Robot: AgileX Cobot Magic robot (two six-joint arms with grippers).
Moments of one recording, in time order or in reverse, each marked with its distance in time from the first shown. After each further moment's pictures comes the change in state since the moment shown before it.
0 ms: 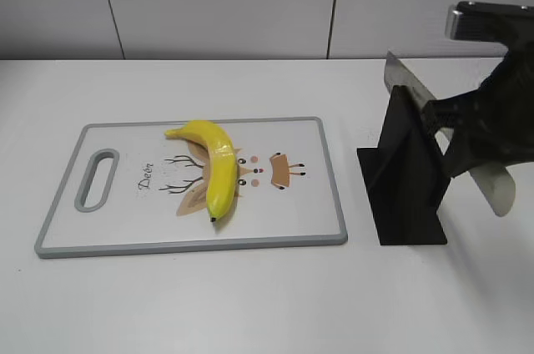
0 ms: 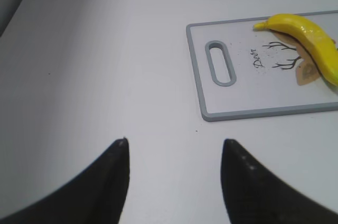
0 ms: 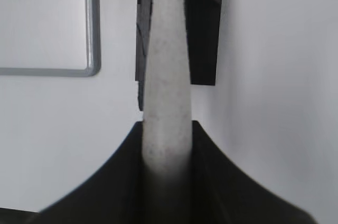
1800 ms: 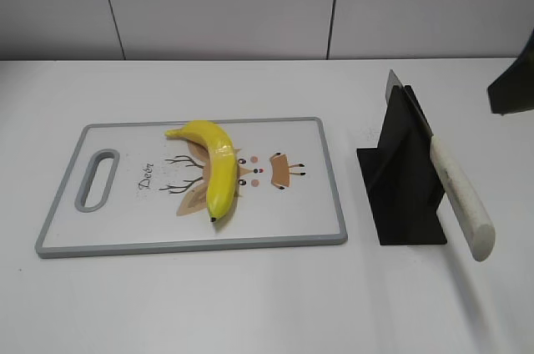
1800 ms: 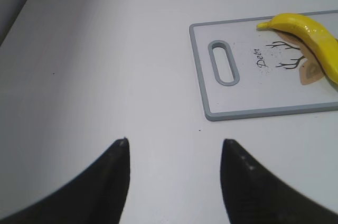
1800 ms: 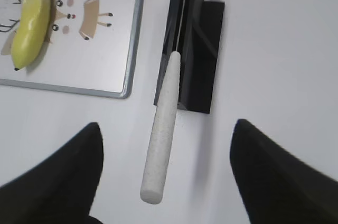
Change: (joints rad) left arm 0.000 0.000 0.000 0.012 0.000 -0.001; right arm 0.000 -0.353 0.007 -0.002 0.052 -0.087
